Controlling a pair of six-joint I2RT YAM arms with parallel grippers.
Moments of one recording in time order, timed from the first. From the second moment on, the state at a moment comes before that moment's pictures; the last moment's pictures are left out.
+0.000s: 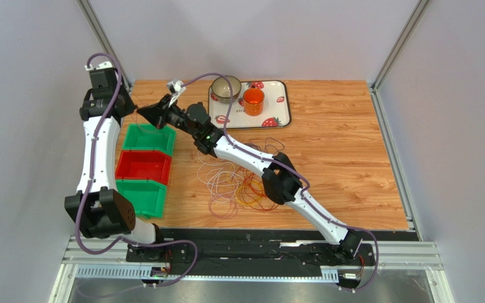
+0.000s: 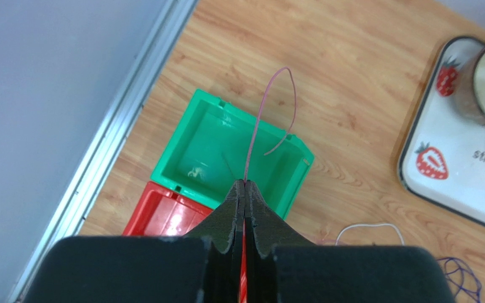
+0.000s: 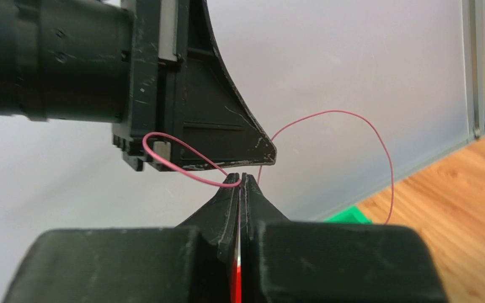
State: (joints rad) left arm 0.19 1.45 1.56 -0.73 -0.14 -0.24; right arm 0.97 2.66 2.52 0.52 -0.21 0.54
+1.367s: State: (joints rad) left arm 0.21 1.58 1.43 -0.67 -0.13 -0.29; right arm 0.98 1.64 1.23 0.11 0.38 0.33
